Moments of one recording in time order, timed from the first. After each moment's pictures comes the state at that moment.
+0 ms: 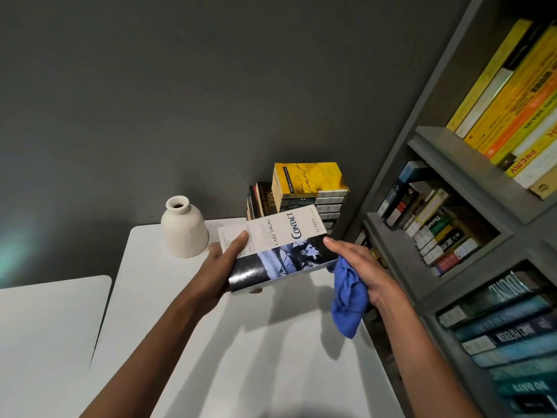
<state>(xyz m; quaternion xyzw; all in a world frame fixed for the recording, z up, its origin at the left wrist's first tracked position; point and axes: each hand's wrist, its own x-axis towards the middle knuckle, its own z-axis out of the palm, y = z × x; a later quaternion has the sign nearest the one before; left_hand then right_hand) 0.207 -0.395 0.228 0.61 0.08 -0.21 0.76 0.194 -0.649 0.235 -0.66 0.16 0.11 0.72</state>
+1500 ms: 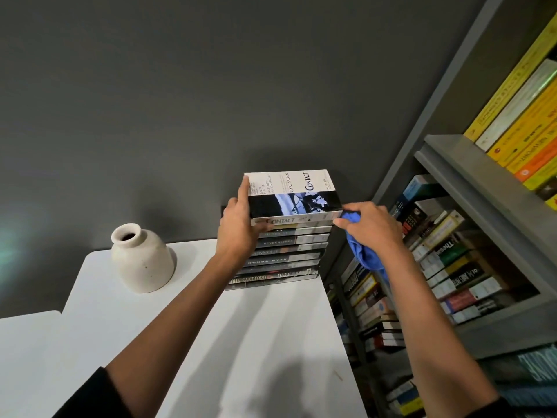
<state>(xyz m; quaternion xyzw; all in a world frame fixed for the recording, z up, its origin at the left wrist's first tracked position) 0.375 -0.512 0.223 0.90 -0.02 0.03 0.44 0.355 -0.746 0.257 -0.97 0.15 0.02 0.17</state>
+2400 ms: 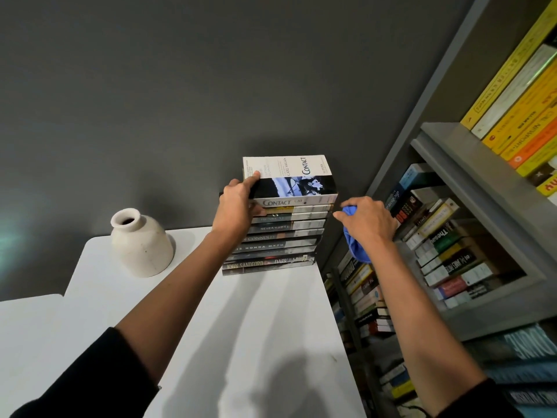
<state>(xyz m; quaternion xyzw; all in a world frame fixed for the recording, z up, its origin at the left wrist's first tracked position) 0.382 -0.510 0.221 0.92 -0.07 0.06 0.37 0.343 -0.742 0.241 -0.97 0.19 -0.03 0.16</state>
